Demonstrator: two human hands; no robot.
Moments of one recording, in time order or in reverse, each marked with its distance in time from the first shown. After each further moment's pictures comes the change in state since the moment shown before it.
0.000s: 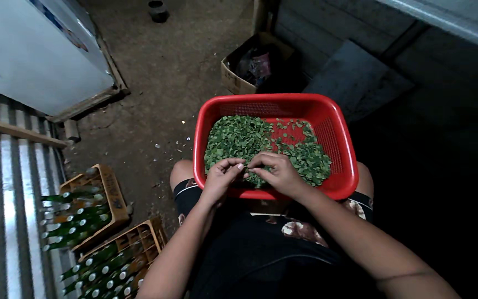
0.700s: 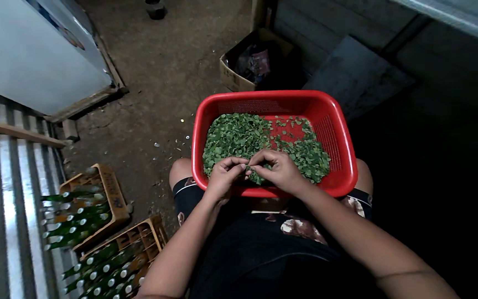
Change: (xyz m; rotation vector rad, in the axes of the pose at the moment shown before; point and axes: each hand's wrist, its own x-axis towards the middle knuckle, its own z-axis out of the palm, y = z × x) left_hand 0.004 -0.005 0.010 -0.049 0.000 -0.037; right_hand -0.003 0.001 -0.002 0.154 0.032 0.128
